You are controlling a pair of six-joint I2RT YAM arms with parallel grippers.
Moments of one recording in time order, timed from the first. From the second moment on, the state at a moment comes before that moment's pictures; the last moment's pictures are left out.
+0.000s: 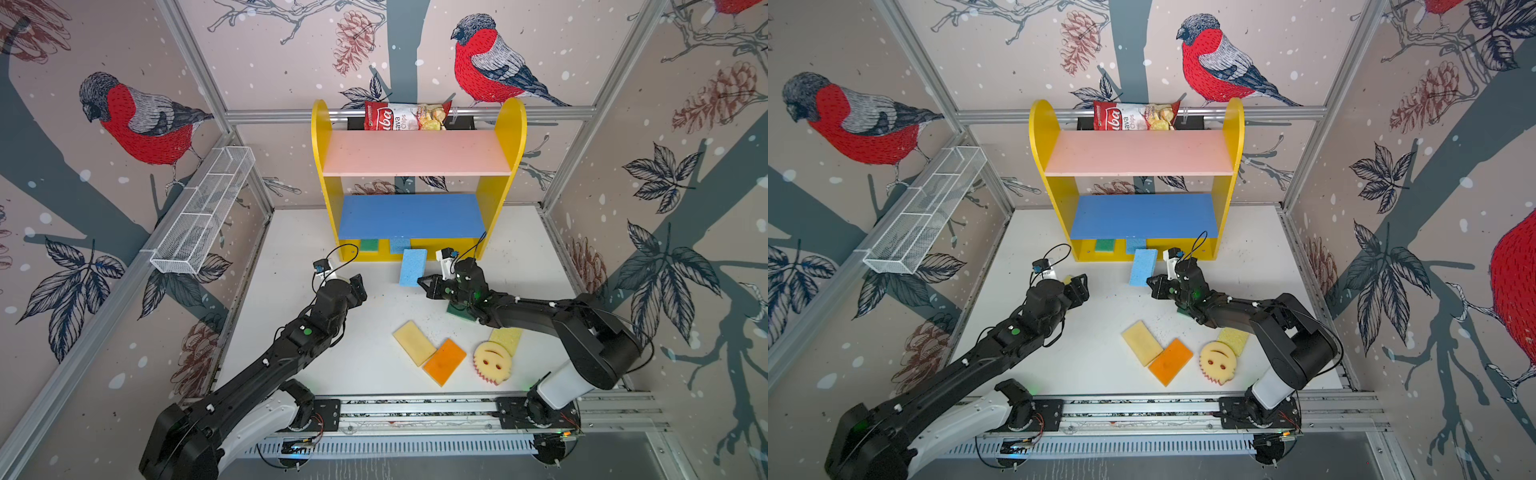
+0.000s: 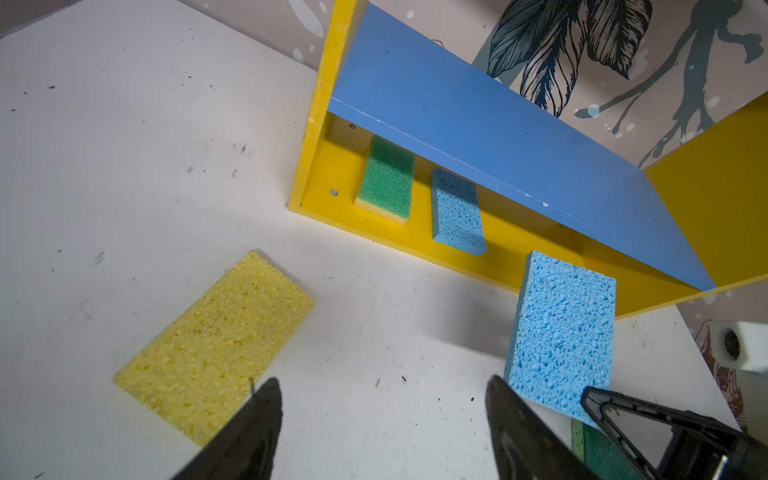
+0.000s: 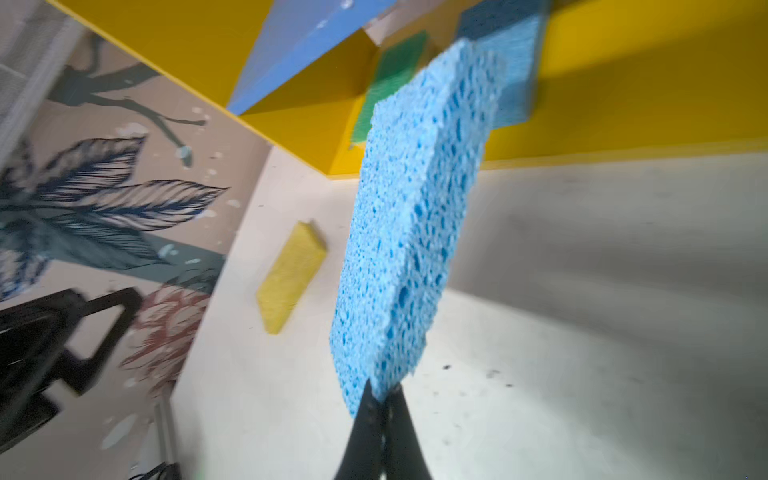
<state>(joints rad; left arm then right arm) -0.59 0.89 0.53 -0.14 -0.42 -0.71 0.66 1.60 0.71 0.38 -0.25 0.60</state>
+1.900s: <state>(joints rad) -0.58 0.73 0.45 -0.30 -0.47 -0.82 0.60 1.93 1.04 0.06 0.50 0.19</state>
